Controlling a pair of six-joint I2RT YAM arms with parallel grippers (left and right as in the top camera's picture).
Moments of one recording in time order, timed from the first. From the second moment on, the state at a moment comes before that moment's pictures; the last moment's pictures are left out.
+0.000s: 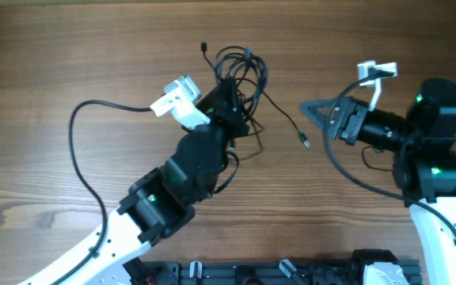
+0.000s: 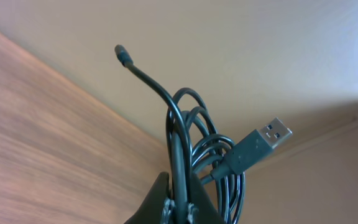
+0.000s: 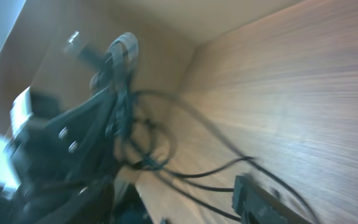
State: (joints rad) left arm -0.87 1.10 0.94 0.05 -0.59 -0.98; right arm -0.02 1.04 0.93 -0.31 -1.10 0.59
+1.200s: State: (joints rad) left arm -0.79 0.88 0.94 -0.07 -0.34 0.00; right arm 0.21 1.05 0.92 -0.15 -1.12 0.52
